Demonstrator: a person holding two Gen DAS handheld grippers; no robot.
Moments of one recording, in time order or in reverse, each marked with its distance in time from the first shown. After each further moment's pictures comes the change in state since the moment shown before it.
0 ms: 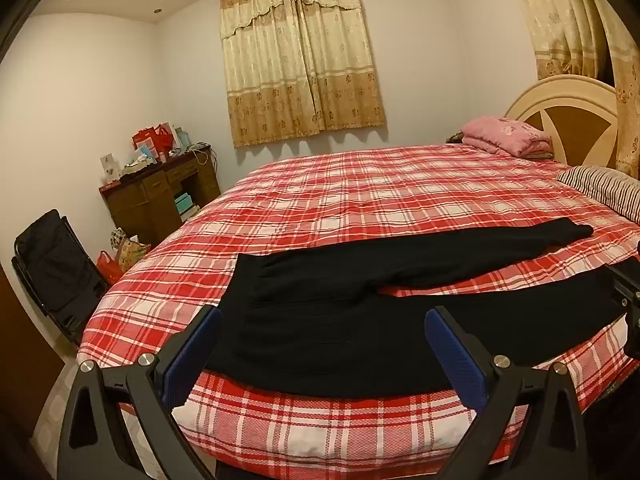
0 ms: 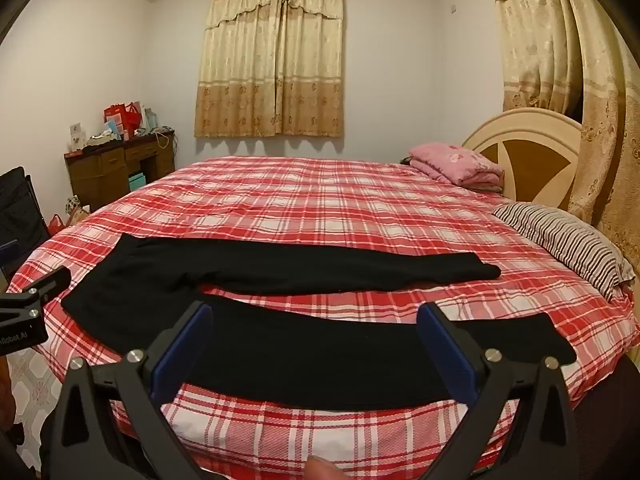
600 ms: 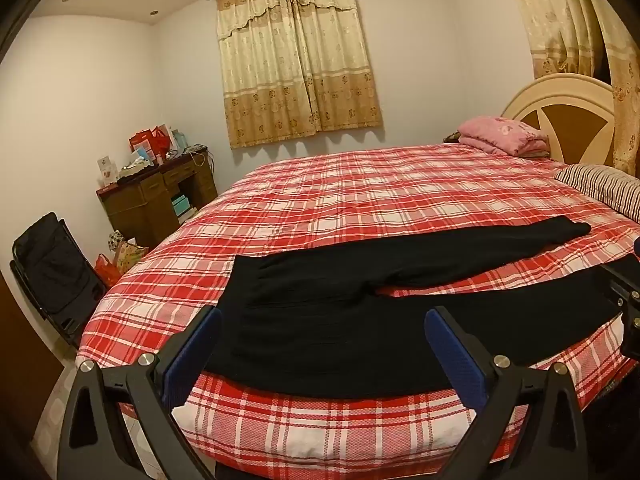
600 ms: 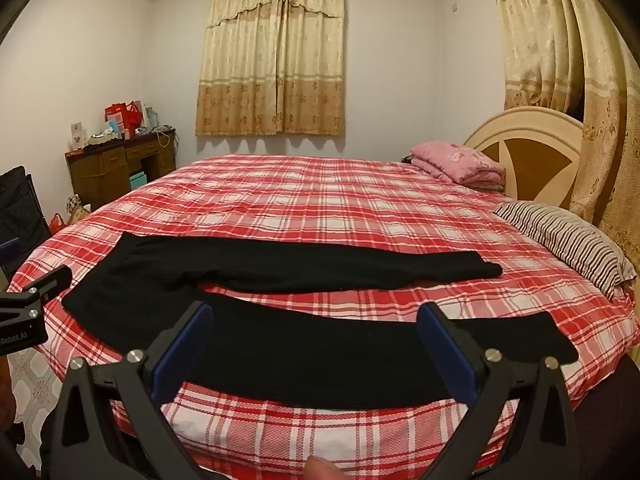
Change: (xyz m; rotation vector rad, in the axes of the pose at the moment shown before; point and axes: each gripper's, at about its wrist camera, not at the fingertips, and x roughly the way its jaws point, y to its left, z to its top) left arm 0.002 -0.004 -0.001 0.015 -0.004 0.002; right arm 0.001 0.001 -0.001 0.001 0.001 -0.001
